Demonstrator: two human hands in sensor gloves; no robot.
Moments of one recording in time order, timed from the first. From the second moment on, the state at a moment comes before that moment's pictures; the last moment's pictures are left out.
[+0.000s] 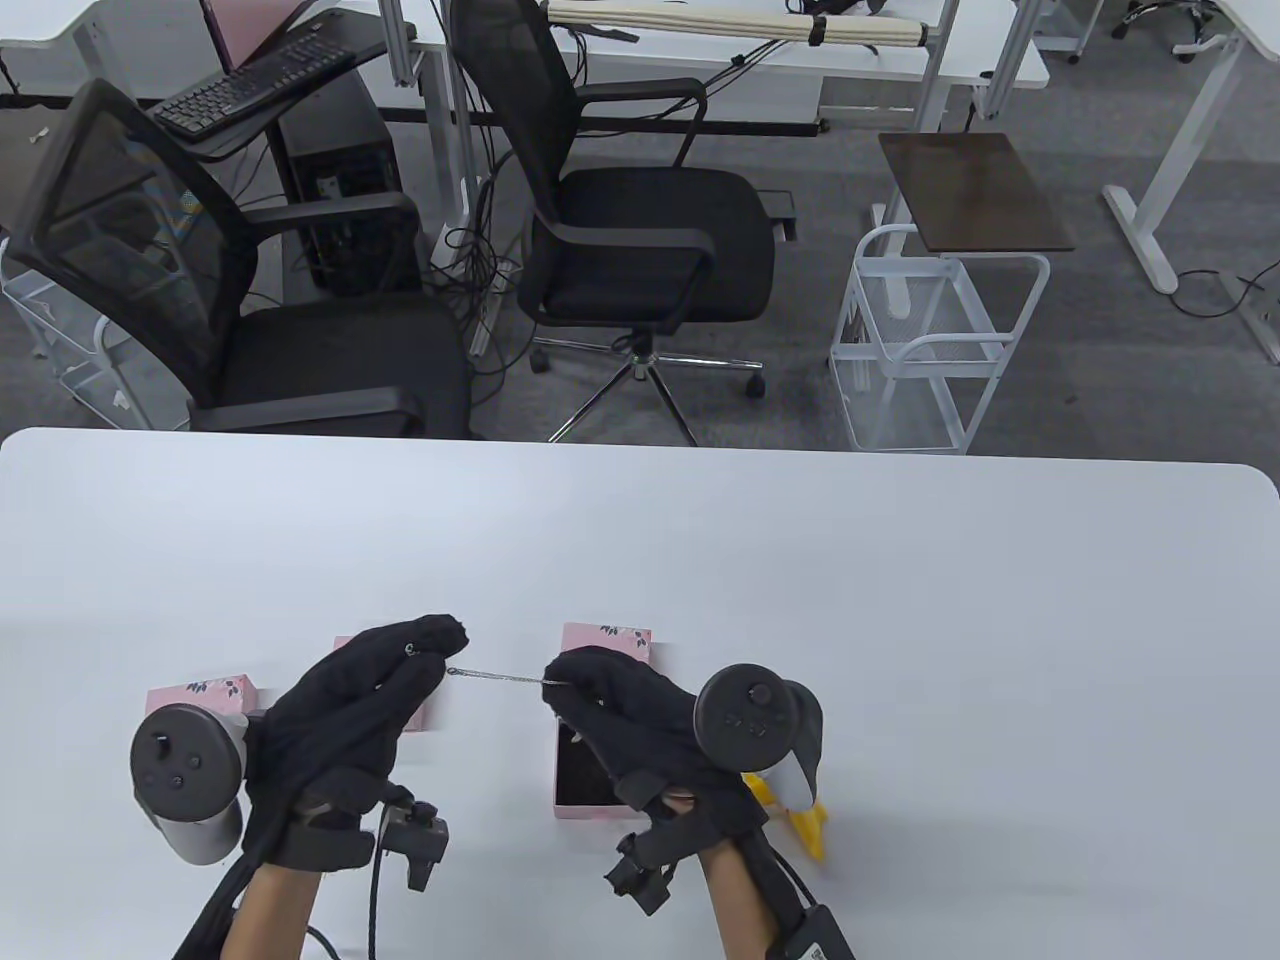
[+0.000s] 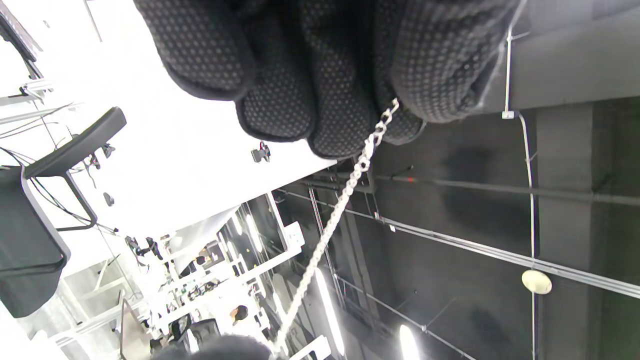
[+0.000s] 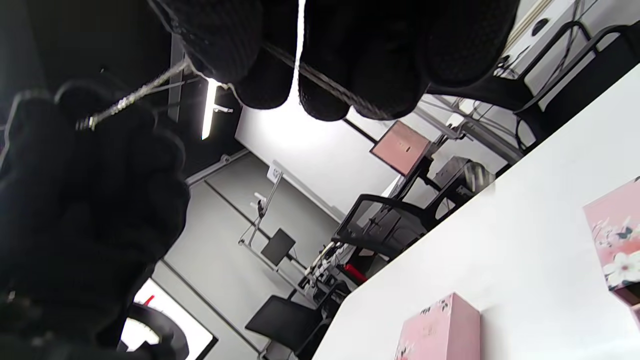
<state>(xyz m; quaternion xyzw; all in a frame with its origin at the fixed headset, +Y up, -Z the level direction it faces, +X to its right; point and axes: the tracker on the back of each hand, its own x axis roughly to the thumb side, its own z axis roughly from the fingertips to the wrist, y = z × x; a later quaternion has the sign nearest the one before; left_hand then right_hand) -0.256 -0.577 -0.260 0.22 -0.16 0.58 0.77 0.047 -0.625 -0.305 0.25 -0.02 0.82 0.51</state>
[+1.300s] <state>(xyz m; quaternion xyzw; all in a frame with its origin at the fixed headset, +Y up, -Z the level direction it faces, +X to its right) -0.180 -0.676 -0.310 -0.02 -0.11 0.38 0.92 0.071 -0.603 -0.289 0.19 -0.13 0.78 0.58</state>
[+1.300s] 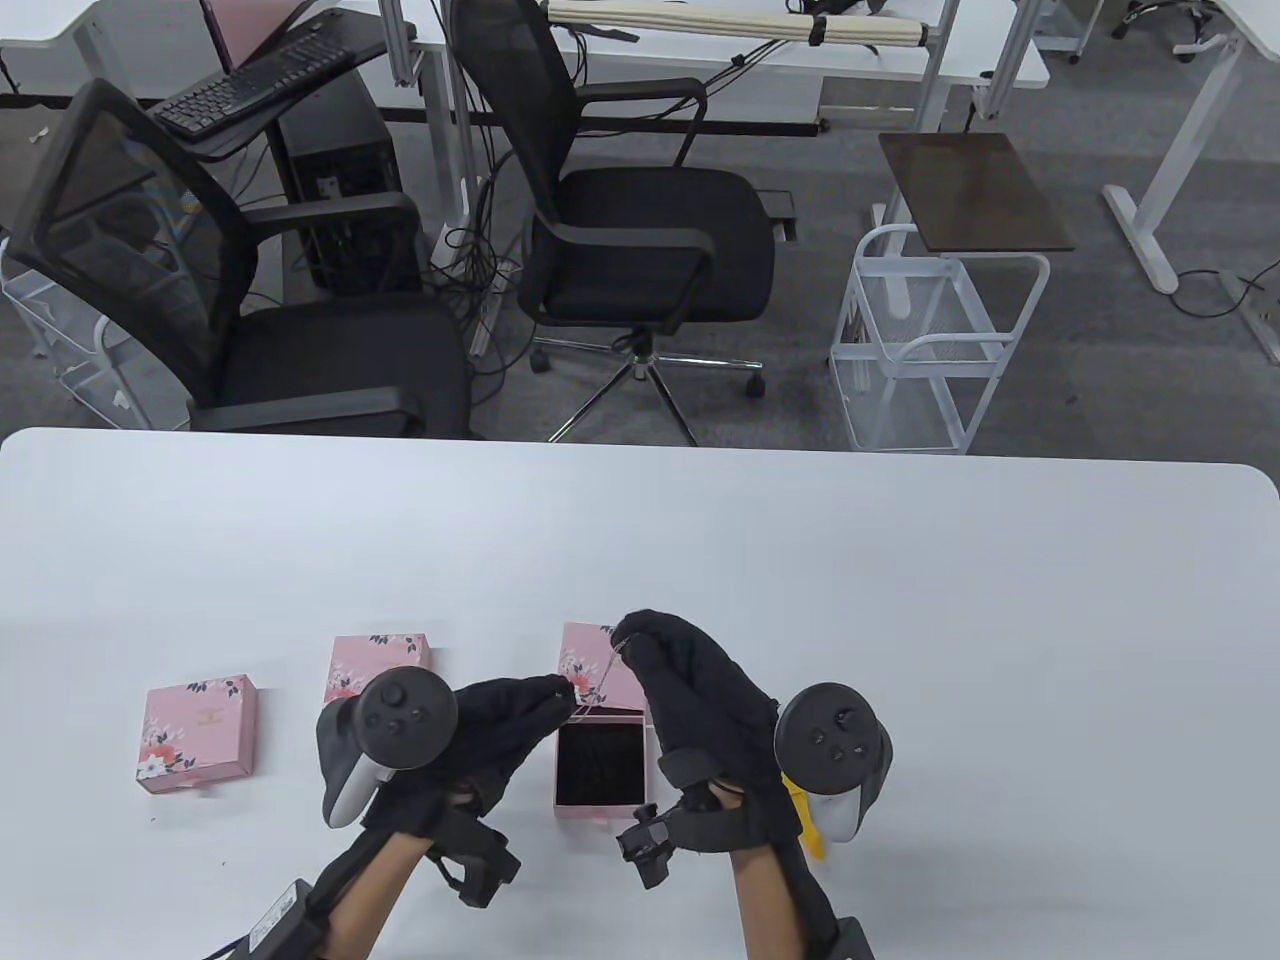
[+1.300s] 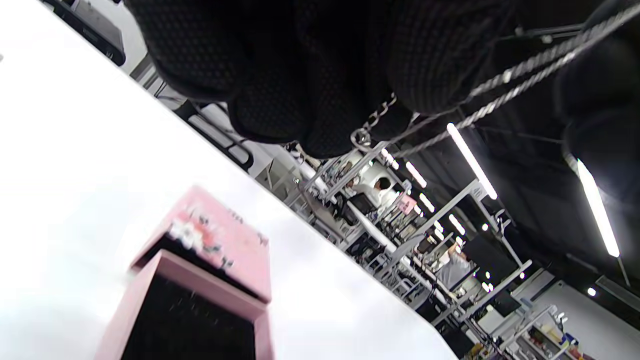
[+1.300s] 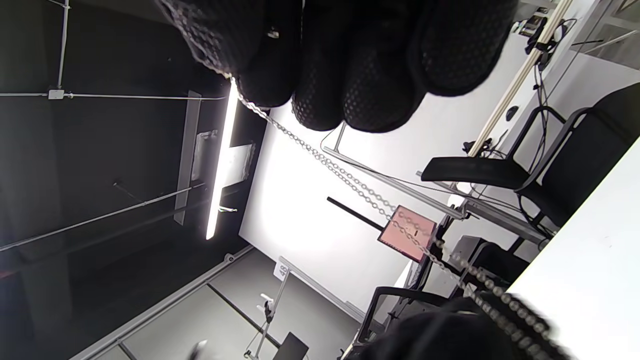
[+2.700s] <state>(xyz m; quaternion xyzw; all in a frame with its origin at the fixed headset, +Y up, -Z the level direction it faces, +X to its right) -0.223 -0.683 -0.328 -0.08 -0.06 0.43 0.90 0.076 -0.579 -0.270 0.20 -0.20 0.81 0.51</state>
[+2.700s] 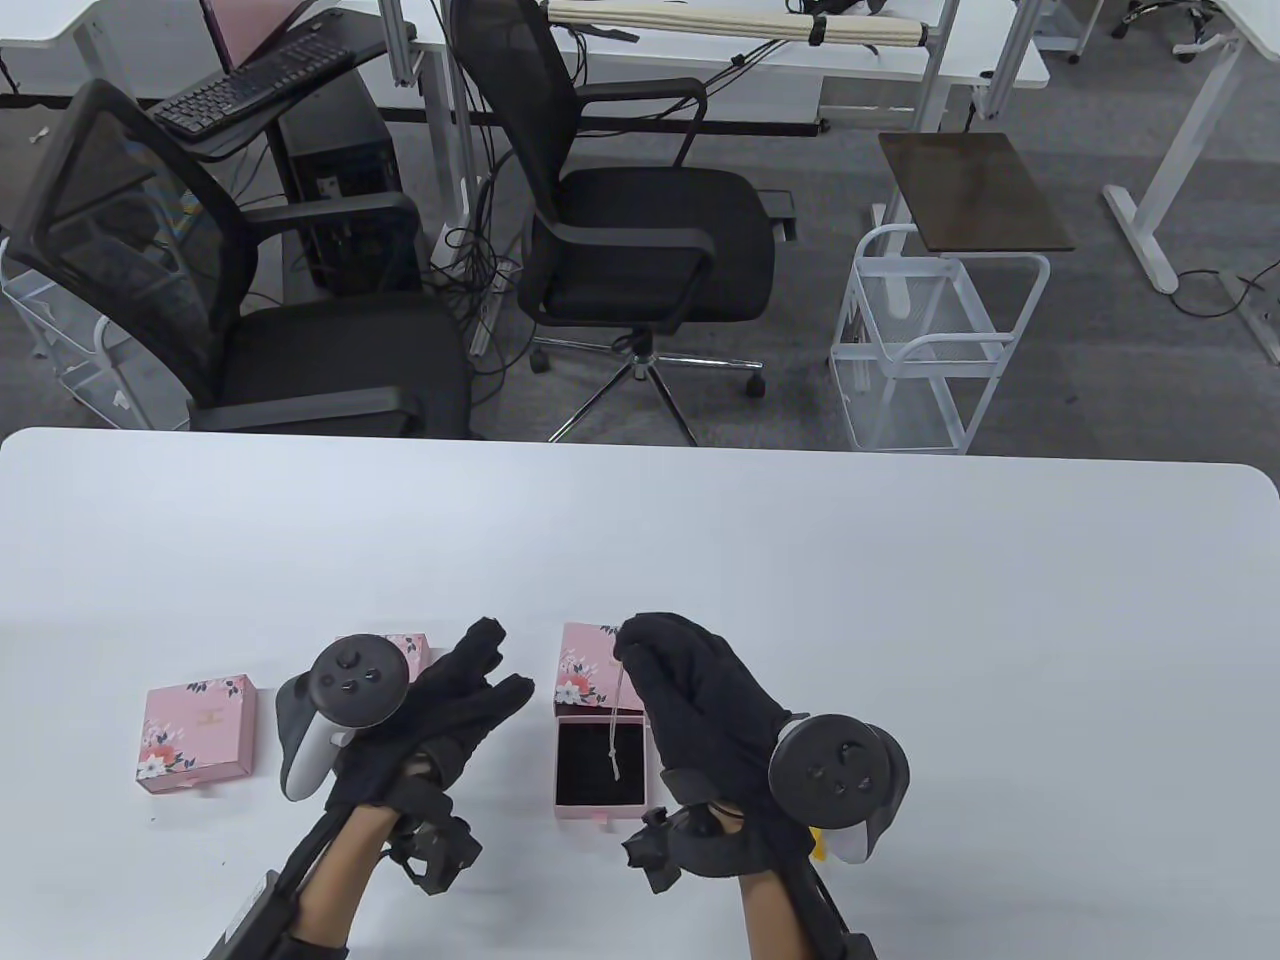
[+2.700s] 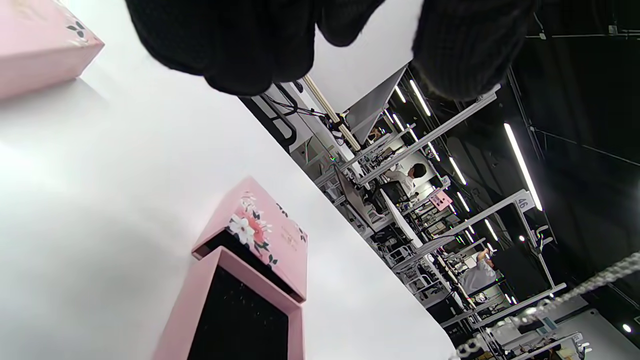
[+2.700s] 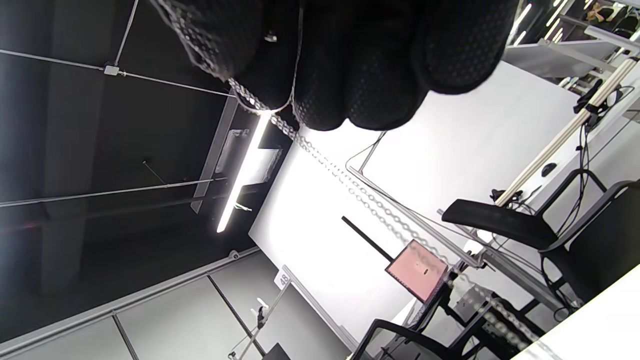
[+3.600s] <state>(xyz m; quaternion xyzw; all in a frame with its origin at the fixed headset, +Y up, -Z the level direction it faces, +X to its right) -0.181 -0.627 -0.285 -0.01 -0.24 0.50 0.83 0.051 -0.597 -0.283 0.22 -0.11 0.87 0.43</state>
